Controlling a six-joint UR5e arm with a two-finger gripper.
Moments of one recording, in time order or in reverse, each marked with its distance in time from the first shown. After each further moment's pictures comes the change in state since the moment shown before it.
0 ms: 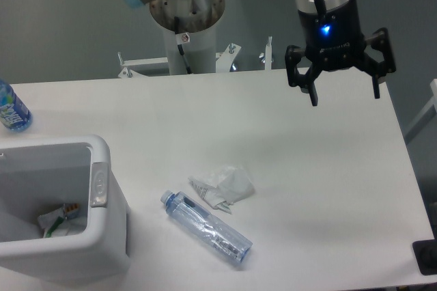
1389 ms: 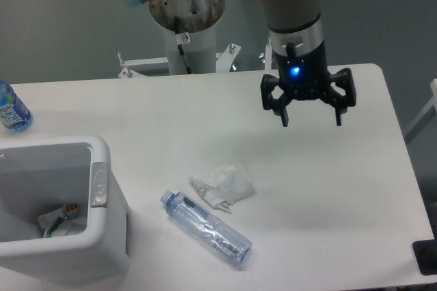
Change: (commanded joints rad) arm -0.067 -0.014 -0.235 0.084 0.011 0.098
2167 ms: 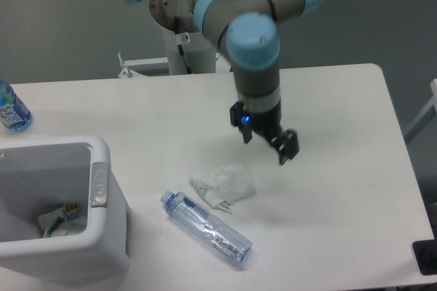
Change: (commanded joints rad) arm -0.104 -0.215 -0.103 0.061 0.018 0.389
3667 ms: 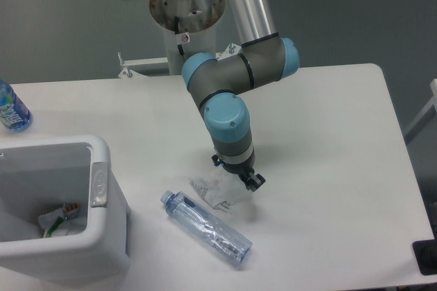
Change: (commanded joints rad) arm -0.045 -0.085 -0.014 0.045 0.065 -0.083
